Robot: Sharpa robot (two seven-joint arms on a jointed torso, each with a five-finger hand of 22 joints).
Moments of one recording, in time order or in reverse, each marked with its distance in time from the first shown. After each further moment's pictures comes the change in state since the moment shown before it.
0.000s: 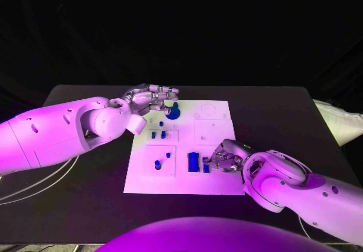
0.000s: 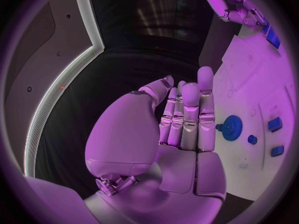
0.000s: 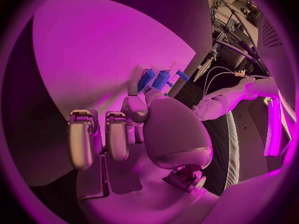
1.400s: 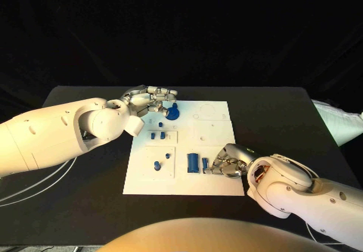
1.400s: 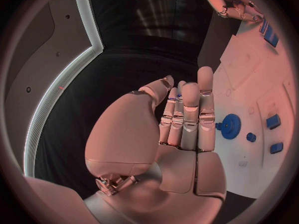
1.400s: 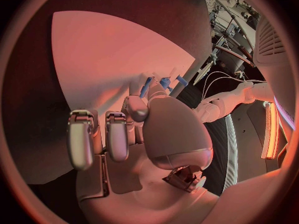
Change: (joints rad) left arm 0.000 -0.004 0.000 -0.004 -0.007 0.010 -0.010; left_hand 0.000 0.000 0.000 0.000 0.000 0.000 0.000 0.000 0.000 -0.002 0.002 0.005 0.000 0.000 0.000 0.000 -0.002 0.000 0.000 0.000 0.000 0.000; right arm -0.022 -0.048 0.001 0.032 -0.022 0.014 0.018; right_hand 0.055 0.013 -0.172 -0.040 -0.118 -0.003 0.003 0.000 0.044 0.000 0.000 -0.014 0.015 0.000 0.000 0.000 0.000 0.000 0.000 0.000 0.000 0.000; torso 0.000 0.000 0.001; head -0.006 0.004
